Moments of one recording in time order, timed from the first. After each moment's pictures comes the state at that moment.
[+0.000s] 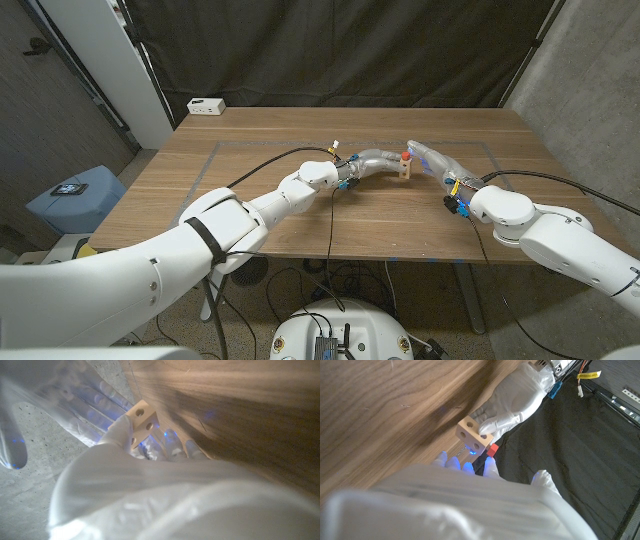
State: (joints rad) left arm 0.27 -0.03 0.81 -0.46 -0.29 -0.42 -0.47; left_hand 0.91 0.14 0.40 -0.16 0.21 0.72 -0.17 0.22 0.22 0.68 -0.20 0.25 0.55 0.41 -0.05 0.27 0.27 0.10 0.12 0.23 0.19; right arm -1.21 -0.98 -0.24 -2.16 0.56 -0.35 -0.26; right_hand 0.07 0.07 0.23 -0.06 0.20 0.14 -0.12 0.17 0.18 -0.17 0.05 0.19 0.18 -0.17 0.16 0.20 0.20 -0.11 0.18 0.19 0.17
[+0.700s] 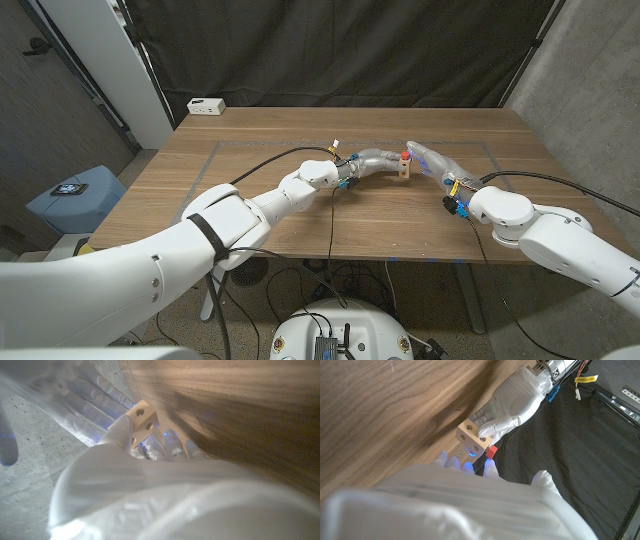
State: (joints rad) left arm 0.26 -0.05 0.81 -0.42 -0.29 -0.43 -0.47; left_hand 0.91 0.14 0.40 -0.16 0.21 0.72 -0.16 0.21 0.22 0.68 -0.20 0.25 0.55 0.41 -0.05 0.27 0.27 0.10 0.12 0.23 0.19; right arm -1.22 -0.99 -0.24 -2.16 0.57 -0.36 -0.27; right_hand 0.07 0.07 0.23 -0.06 0.20 0.14 -0.12 0.17 0.18 -0.17 0.05 0.19 0.18 -0.17 0.16 0.20 0.20 -0.11 0.18 0.19 0.17
